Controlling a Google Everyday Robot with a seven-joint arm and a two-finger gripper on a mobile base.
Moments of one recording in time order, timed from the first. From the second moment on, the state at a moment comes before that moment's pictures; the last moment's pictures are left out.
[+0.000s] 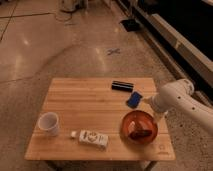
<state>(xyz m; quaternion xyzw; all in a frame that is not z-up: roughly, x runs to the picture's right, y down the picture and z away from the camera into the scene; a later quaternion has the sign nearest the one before) 0.241 0.110 0.786 -0.18 -0.12 -0.20 0.96</state>
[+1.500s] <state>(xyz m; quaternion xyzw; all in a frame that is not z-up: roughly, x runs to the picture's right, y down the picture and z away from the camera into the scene) 0.241 0.104 0.790 -0.18 -0.11 -0.19 0.96</state>
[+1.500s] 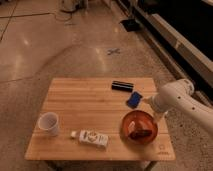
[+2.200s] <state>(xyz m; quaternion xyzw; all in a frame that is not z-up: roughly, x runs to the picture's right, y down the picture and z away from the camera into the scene) 0.238 0.023 0.891 -0.11 -0.12 -0.31 0.94</state>
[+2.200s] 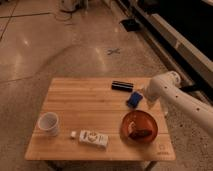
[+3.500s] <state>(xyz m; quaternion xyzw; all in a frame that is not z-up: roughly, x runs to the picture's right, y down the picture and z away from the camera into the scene) 0.250 -0.051 0.920 -0.01 -0.02 -0.63 0.78</state>
